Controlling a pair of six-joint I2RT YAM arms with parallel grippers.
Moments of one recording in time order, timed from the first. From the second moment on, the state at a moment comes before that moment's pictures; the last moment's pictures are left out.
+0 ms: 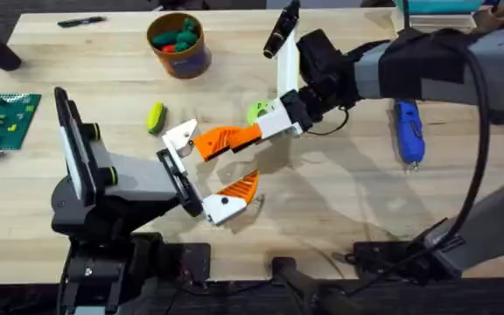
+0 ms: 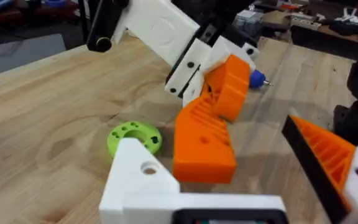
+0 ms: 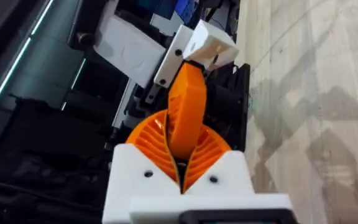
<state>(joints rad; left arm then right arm) 0.01 0.01 0.01 -0.11 1.03 -0.02 0.50 1.83 1.07 -0.50 -1.55 -0.16</state>
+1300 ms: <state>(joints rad) 0.01 0.01 0.01 -0.11 1.03 -0.02 0.52 1.83 1.07 -0.37 -1.49 0.01</state>
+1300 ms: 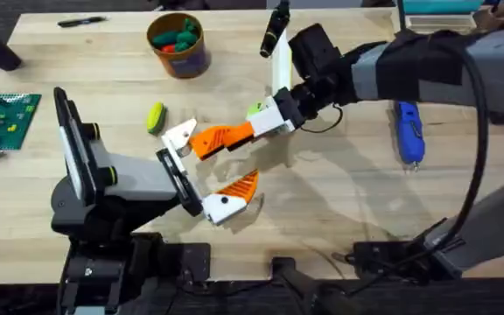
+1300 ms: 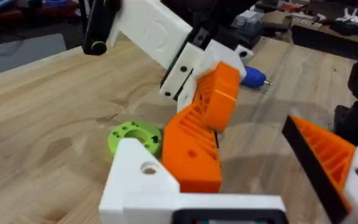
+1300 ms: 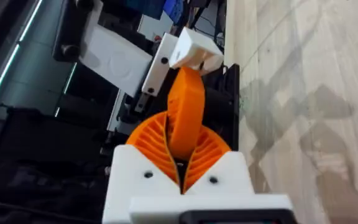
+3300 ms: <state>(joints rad) 0.04 0.01 0.01 -0.12 1.05 -0.06 0.61 1.83 1.07 -0.03 -1.29 0.45</state>
